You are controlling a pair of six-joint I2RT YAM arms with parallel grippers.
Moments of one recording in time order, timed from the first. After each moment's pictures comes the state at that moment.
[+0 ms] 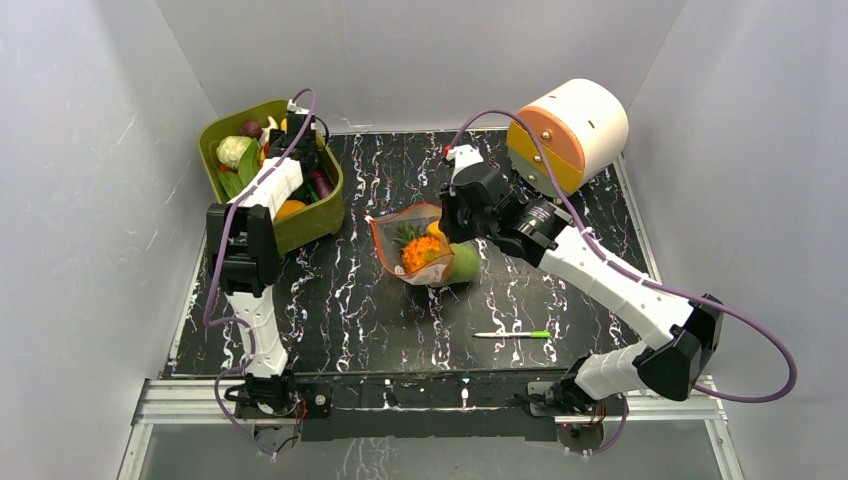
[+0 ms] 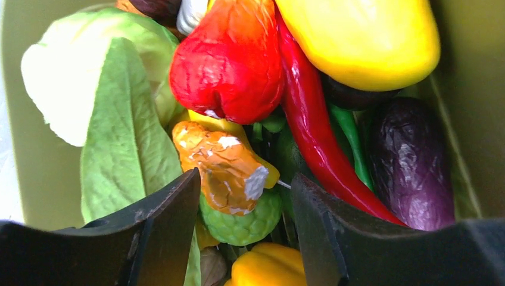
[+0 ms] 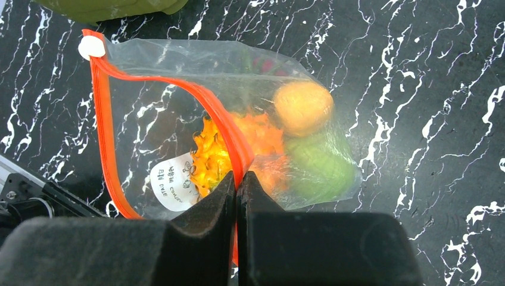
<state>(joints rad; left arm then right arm) -0.10 2.03 1.64 -0.36 -0.60 0.19 0.81 1.37 1.39 -0.66 0.16 0.37</state>
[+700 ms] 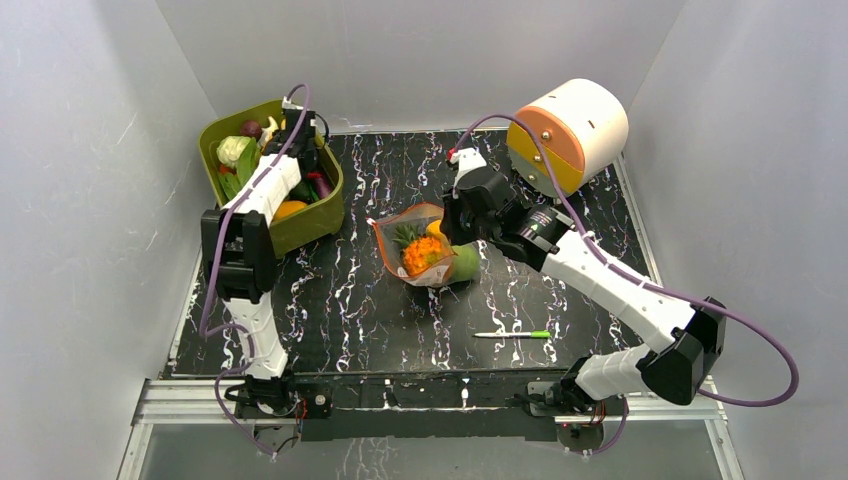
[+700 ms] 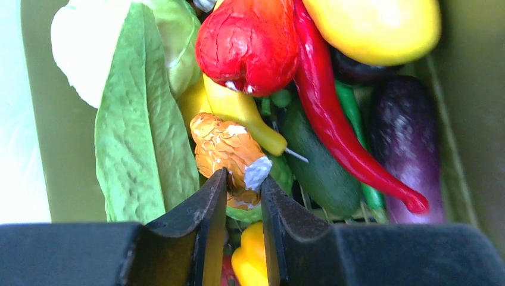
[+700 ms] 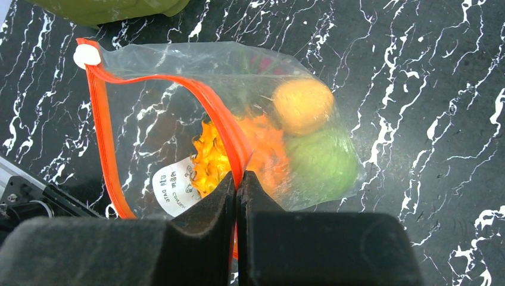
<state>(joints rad) -0.12 2.01 1.66 -0.46 -0.64 0.13 0.80 1.34 1.33 -0.61 0.15 0.37</state>
